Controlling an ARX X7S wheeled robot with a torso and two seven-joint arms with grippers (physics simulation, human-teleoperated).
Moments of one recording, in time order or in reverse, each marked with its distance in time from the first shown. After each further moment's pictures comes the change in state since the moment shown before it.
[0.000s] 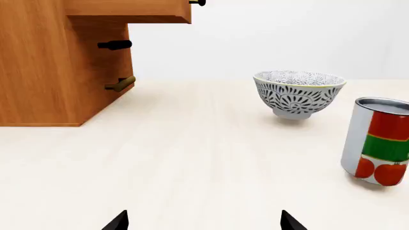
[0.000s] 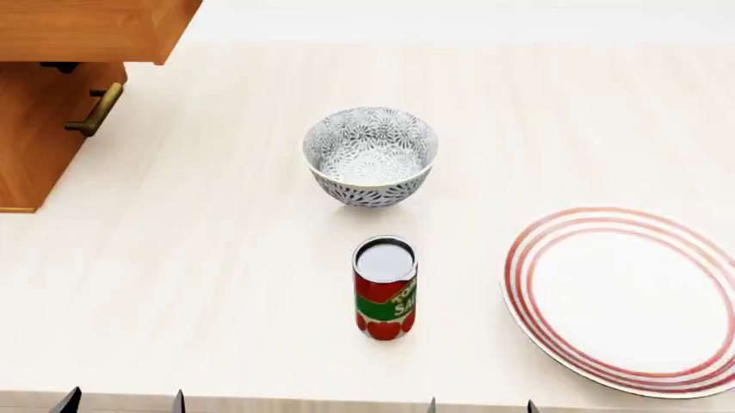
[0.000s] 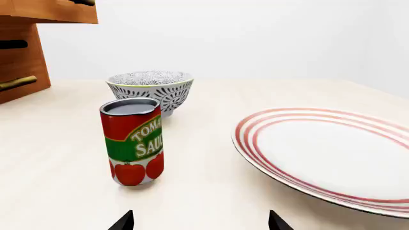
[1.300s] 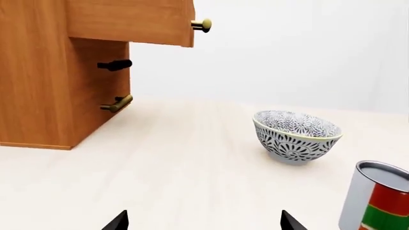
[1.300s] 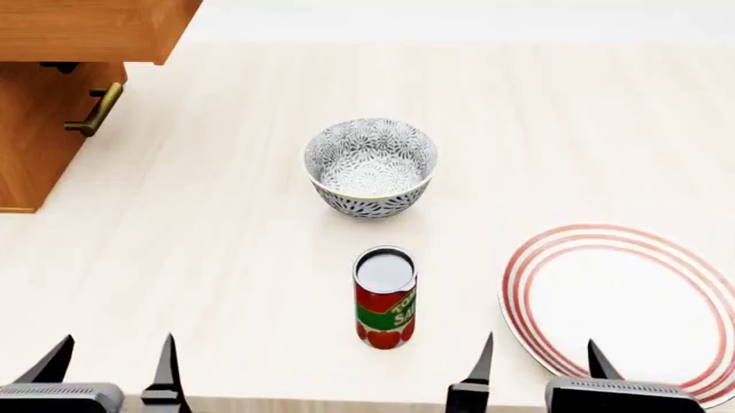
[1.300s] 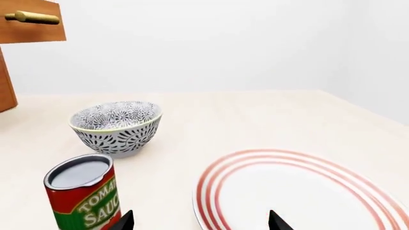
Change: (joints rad) left arm -0.120 -0.105 0.078 0.038 -0.187 -0.089 -0.081; right arm 0.137 0.153 0.010 -0.164 0.161 0.302 0.075
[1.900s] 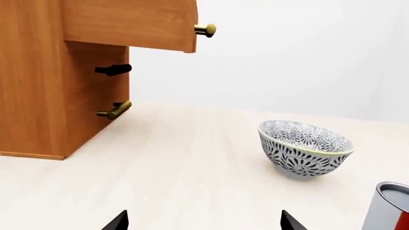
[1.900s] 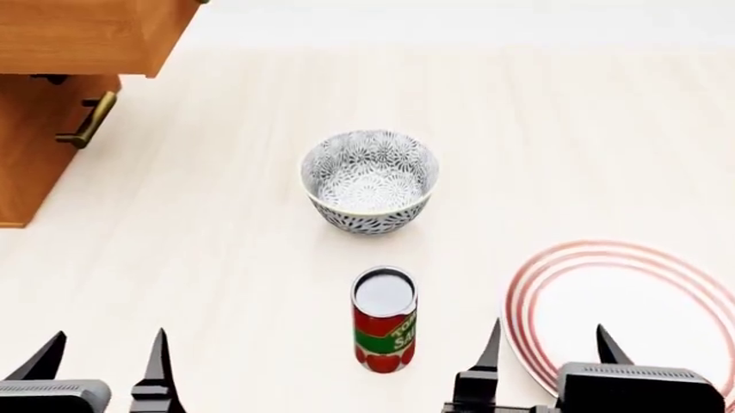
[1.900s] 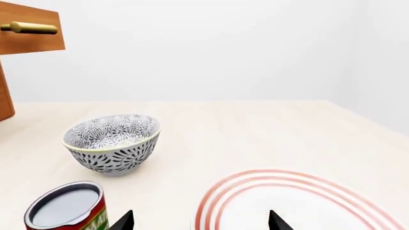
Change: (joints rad) left arm -0.002 -0.030 0.010 0.006 -0.047 0.013 -0.016; right arm 0.016 0.044 -0.002 -0.057 0.042 0.053 0.007
